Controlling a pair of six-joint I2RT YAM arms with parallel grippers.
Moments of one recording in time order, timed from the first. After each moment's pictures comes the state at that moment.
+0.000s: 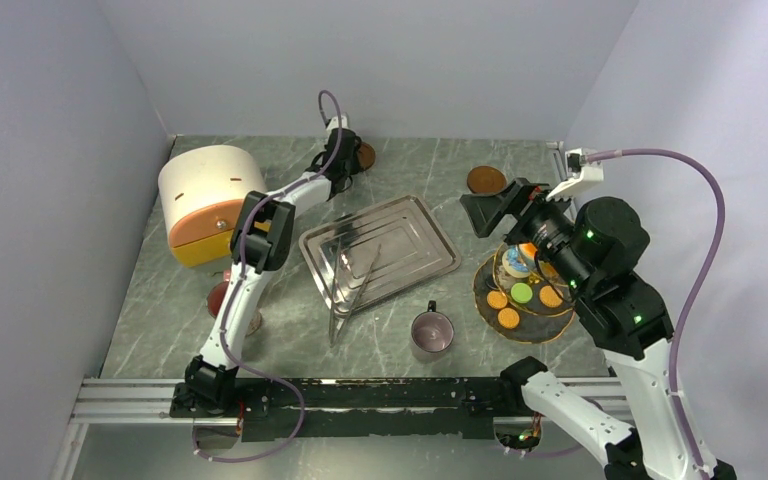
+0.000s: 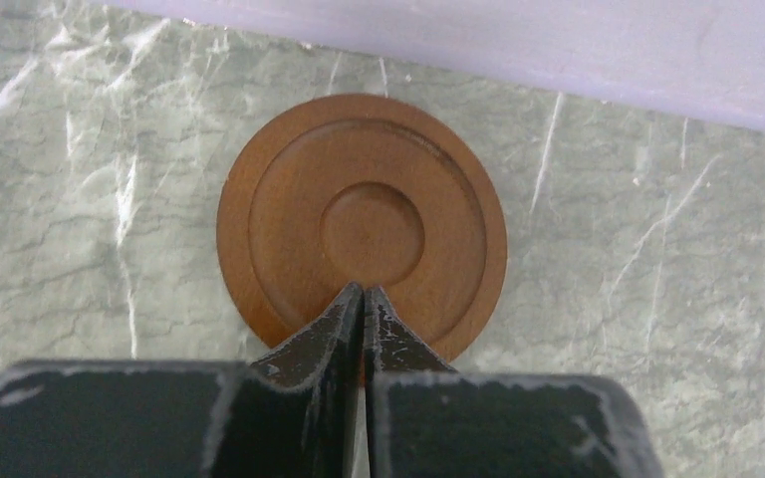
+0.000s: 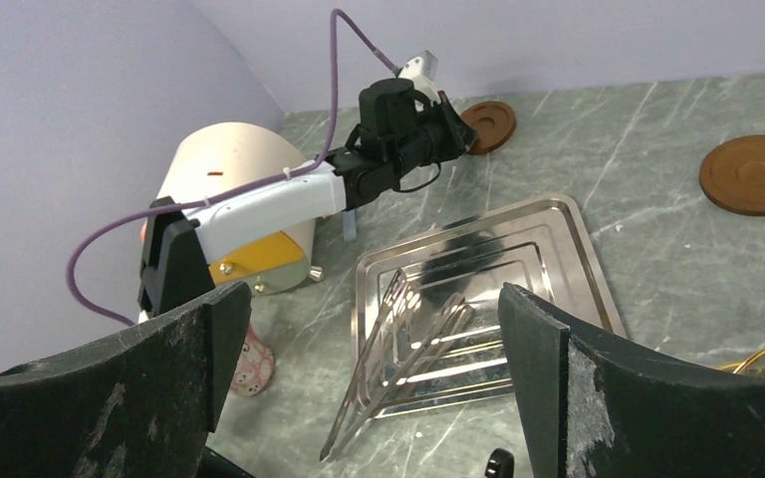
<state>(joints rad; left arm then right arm) -0.44 2.60 2.06 0.09 -0.26 -0.45 0.47 0.78 1.33 -0.65 0.01 0.45</state>
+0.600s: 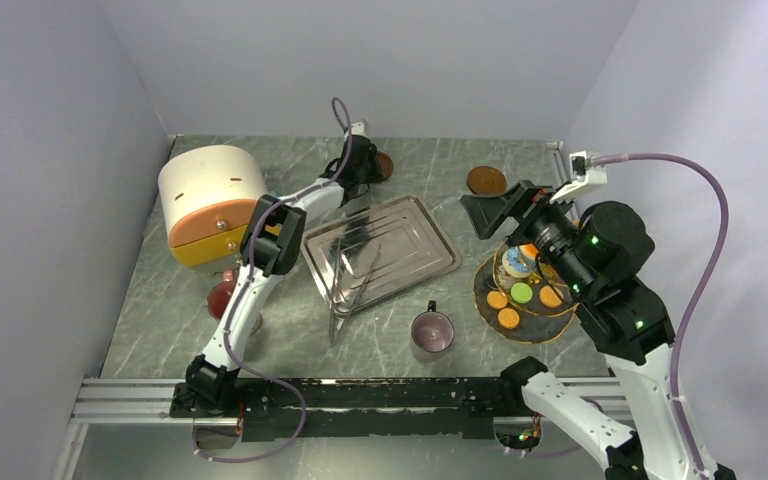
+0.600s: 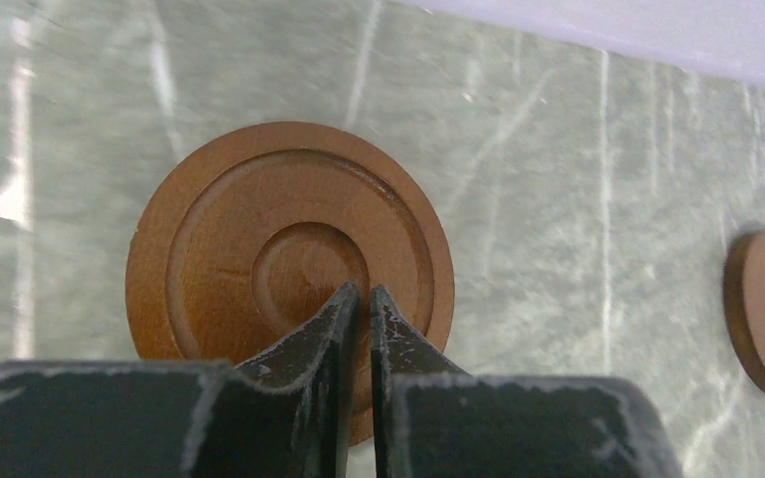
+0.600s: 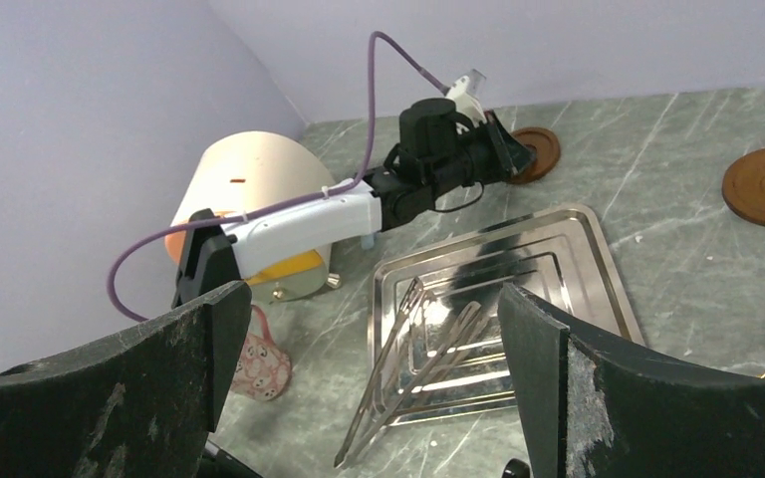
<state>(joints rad) -0.50 2.64 2.09 0.13 -0.11 -0.55 0.47 0.76 1.31 -0.61 -0.01 0.47</state>
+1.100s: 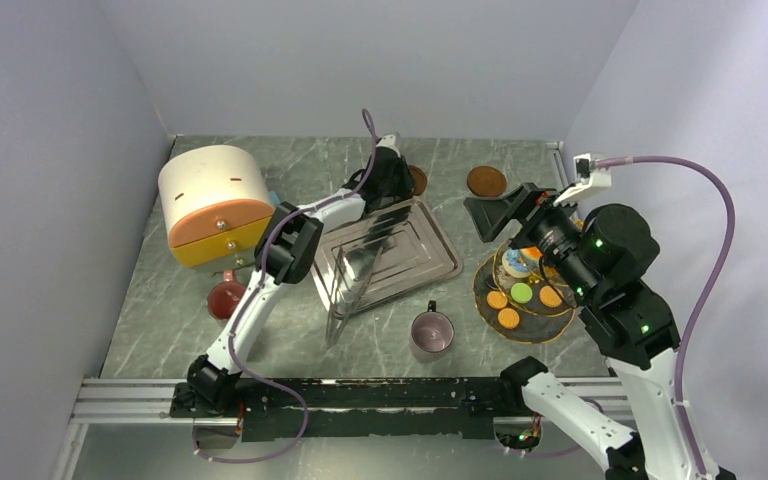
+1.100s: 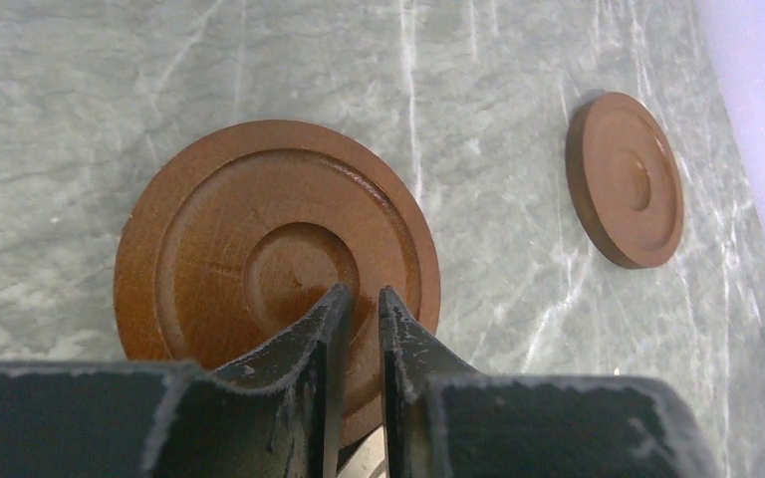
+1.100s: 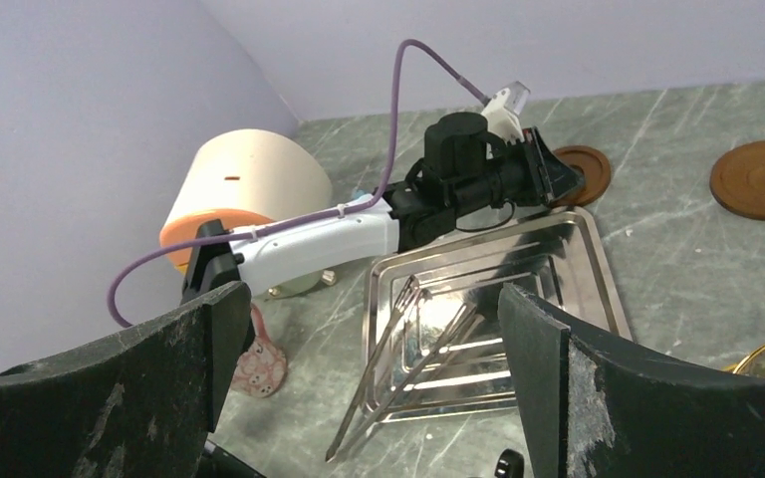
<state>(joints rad) -0.62 2.66 2.11 0.15 0.00 -0.61 0.47 0.74 1.32 -0.63 0.00 0.46</state>
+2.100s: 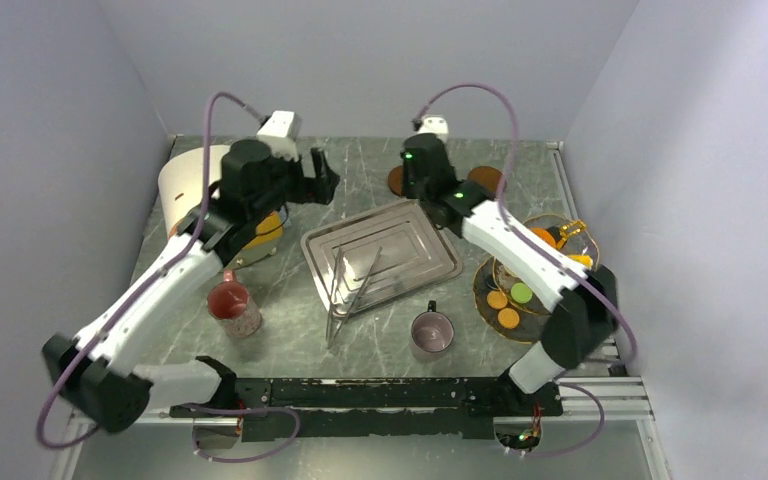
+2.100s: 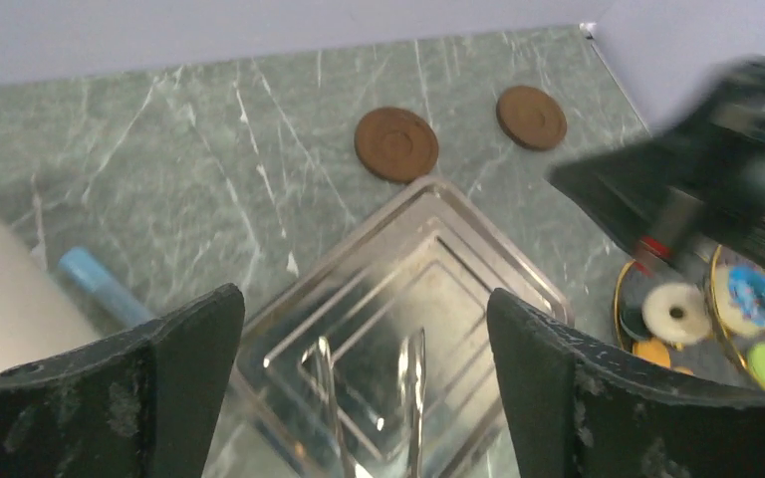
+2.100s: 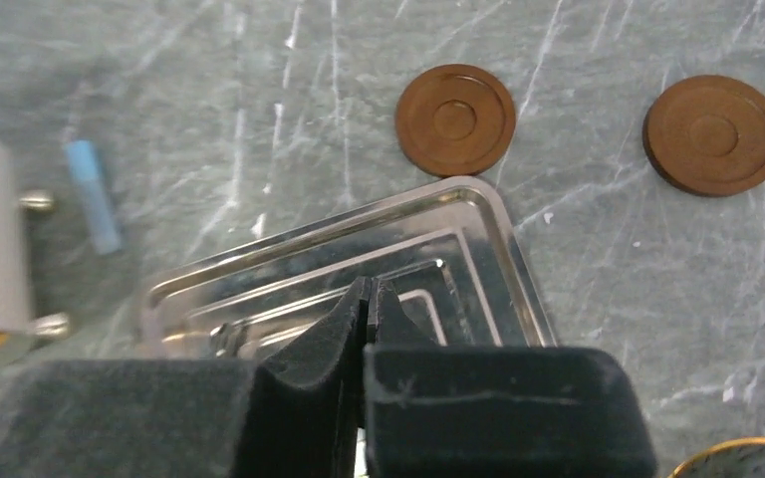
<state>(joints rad) -0.55 1.28 1.28 -0.26 -0.09 -0.31 0.63 1.51 1.40 -0.38 0.37 0.36</state>
